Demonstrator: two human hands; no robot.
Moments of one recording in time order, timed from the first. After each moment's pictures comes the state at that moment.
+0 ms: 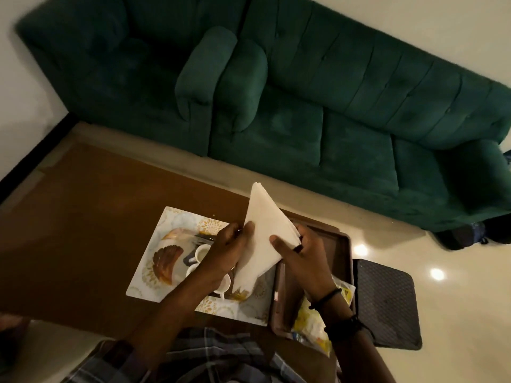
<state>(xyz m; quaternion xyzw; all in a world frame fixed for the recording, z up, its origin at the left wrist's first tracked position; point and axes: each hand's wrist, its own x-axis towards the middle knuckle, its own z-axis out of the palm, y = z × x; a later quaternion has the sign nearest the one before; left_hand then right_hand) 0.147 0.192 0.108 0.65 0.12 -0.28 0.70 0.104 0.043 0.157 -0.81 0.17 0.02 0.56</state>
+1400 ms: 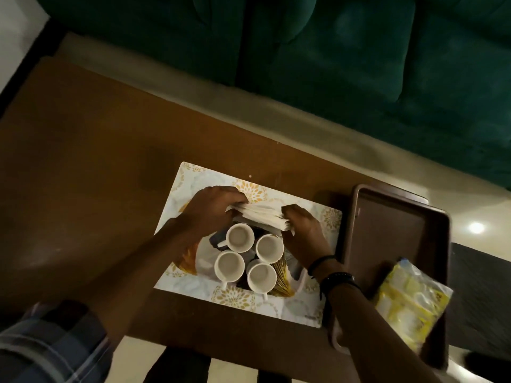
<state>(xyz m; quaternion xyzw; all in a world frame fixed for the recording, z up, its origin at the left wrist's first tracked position) 0.282 0.291 -0.128 0.89 -0.22 -0.23 0.33 0.214 0.077 -0.119 -0.95 -0.03 0.12 0.28</state>
